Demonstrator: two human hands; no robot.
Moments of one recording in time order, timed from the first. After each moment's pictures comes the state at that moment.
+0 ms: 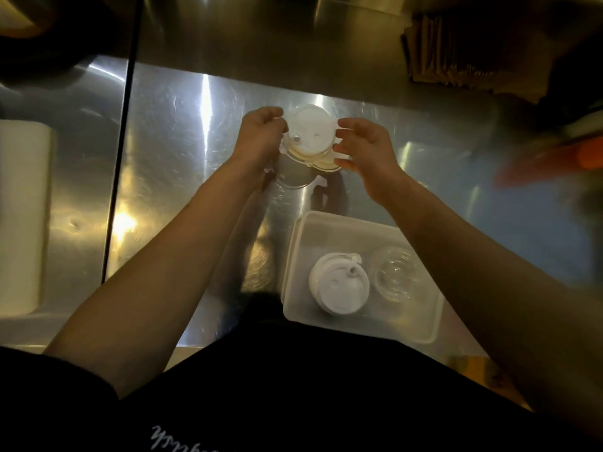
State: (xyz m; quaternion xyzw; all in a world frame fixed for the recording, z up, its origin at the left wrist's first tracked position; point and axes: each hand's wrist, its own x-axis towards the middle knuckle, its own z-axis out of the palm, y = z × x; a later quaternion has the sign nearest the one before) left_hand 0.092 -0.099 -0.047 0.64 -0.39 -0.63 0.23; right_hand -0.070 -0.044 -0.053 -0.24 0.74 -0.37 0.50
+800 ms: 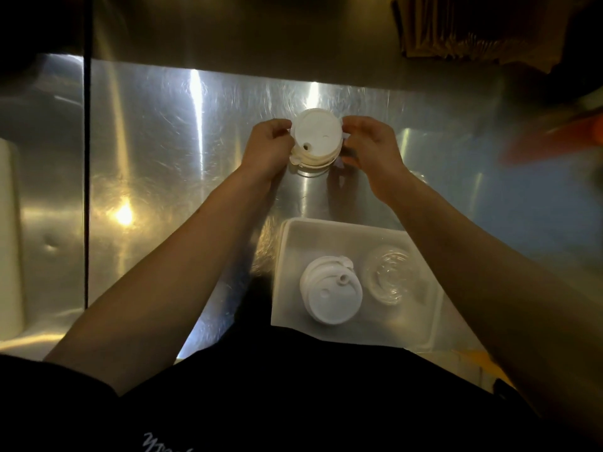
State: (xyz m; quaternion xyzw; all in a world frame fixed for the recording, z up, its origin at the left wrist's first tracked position) left_hand 0.052 -0.091 -0.084 0.60 -0.41 -0.65 0.21; right_hand -0.107 -0.040 -0.084 -0.20 0.76 -0.37 0.49
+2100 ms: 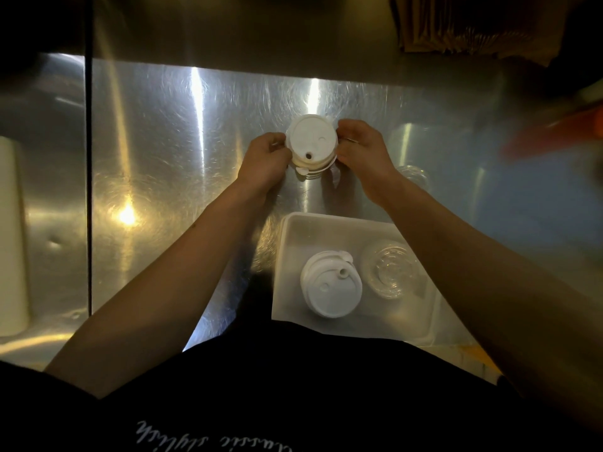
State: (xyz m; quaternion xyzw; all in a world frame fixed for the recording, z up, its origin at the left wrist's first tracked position) left_hand 0.065 -0.071 -0.089 0.61 -0.42 -0.65 0.18; right_hand -0.103 -0.032 -0.102 -0.22 0.74 -0.35 0.53
